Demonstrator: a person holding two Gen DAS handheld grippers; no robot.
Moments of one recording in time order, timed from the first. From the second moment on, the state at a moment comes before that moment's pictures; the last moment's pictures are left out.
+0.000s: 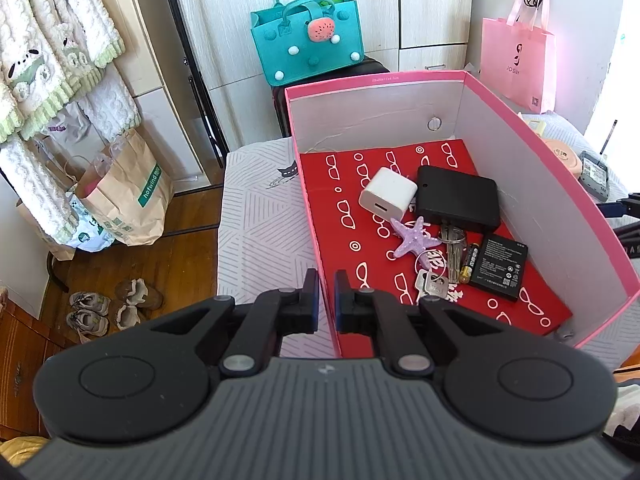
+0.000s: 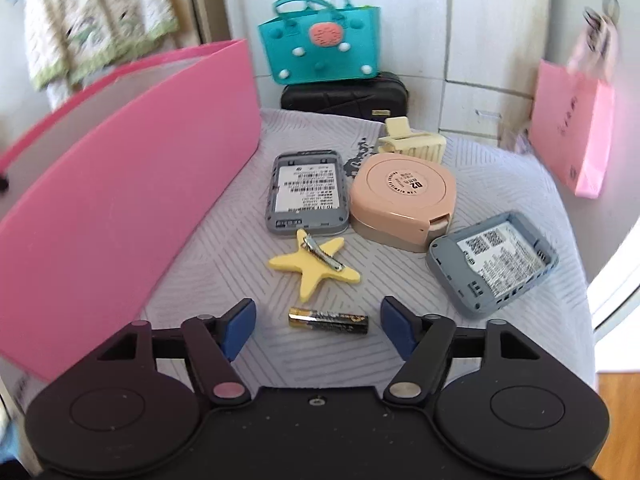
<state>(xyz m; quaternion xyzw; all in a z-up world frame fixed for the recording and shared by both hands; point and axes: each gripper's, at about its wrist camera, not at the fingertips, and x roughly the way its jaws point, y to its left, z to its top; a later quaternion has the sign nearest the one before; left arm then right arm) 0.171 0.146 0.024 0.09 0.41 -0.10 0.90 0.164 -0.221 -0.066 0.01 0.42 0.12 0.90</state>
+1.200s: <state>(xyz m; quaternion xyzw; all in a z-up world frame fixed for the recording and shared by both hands) 0.170 0.150 0.025 0.08 0.41 -0.11 0.90 0.115 -0.153 0.052 0.01 0.31 0.36 0.88</state>
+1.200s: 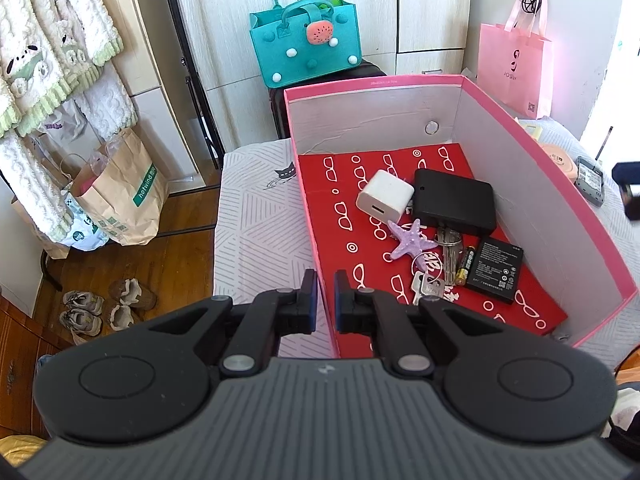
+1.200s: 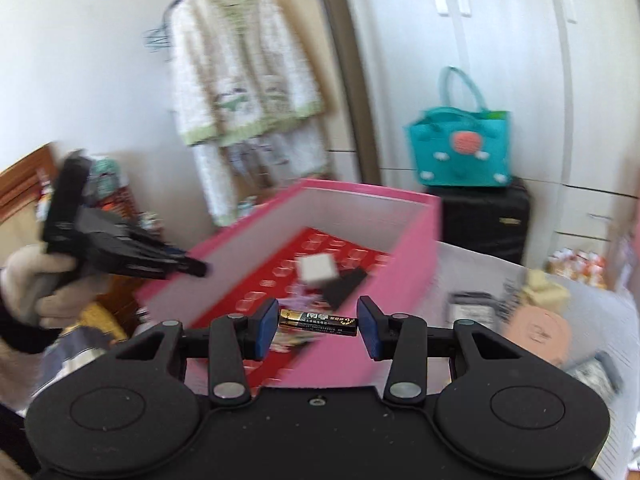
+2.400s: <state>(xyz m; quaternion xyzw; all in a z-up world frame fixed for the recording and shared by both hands) 0.171 0.157 0.027 0.06 0.40 -0.13 0.91 0.144 -0.221 0.022 0.07 0.34 0.24 0.91</state>
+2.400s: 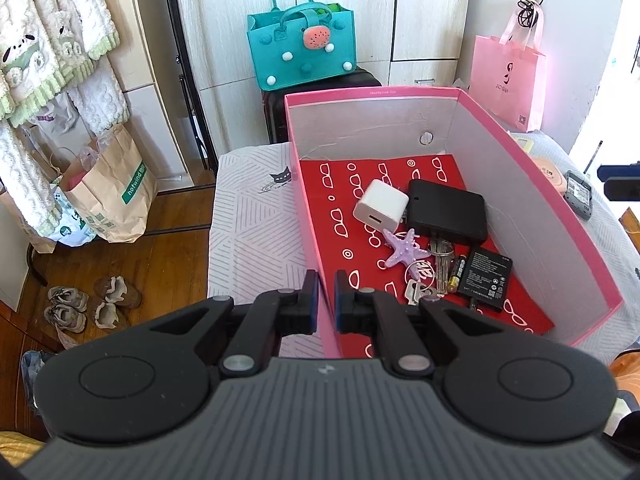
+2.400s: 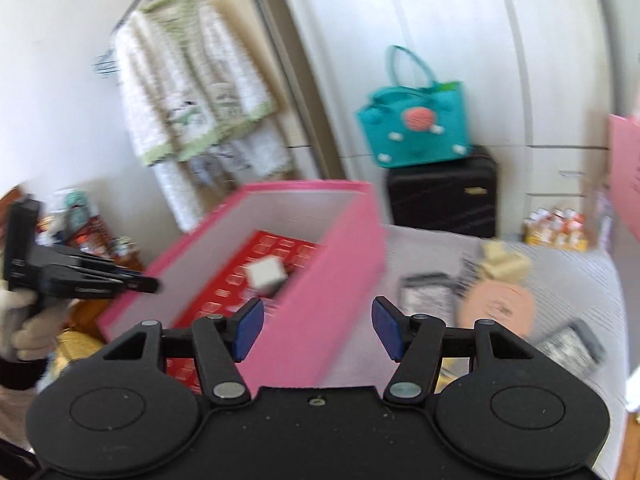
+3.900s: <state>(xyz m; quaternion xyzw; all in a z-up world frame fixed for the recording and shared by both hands) 0.168 0.159 0.024 0.04 0.39 -0.12 0.91 0.171 -0.228 -0.061 0.04 0.38 0.13 0.91</state>
